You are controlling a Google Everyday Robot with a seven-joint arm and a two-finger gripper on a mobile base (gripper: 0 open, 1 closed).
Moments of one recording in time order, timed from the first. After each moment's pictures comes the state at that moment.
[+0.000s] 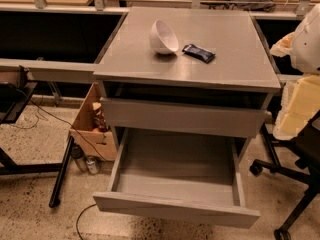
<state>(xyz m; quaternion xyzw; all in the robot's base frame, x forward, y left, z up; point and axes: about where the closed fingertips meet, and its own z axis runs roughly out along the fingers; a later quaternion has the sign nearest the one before) 0.438 -0.216 0.977 -0.60 0.78 -0.04 0.16</state>
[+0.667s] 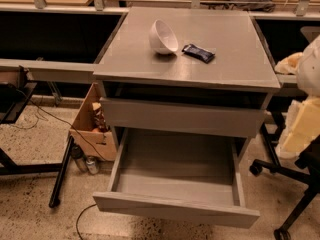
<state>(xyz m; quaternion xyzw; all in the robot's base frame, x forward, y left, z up) 0.426 -0.227 0.950 -0.59 0.79 -0.02 0.17</state>
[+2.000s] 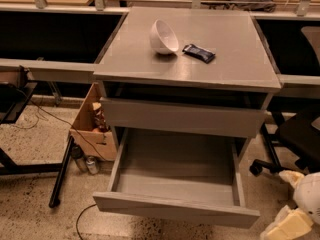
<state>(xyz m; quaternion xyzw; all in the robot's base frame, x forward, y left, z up) 0.350 -0.277 0.710 -0.43 0.86 0.14 0.21</state>
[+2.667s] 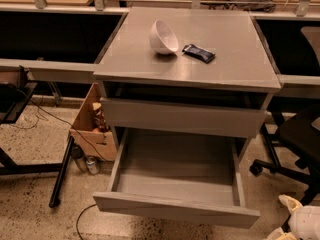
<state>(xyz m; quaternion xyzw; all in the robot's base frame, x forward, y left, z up) 0.337 -0.293 0.617 -0.34 0.88 0.17 0.28</state>
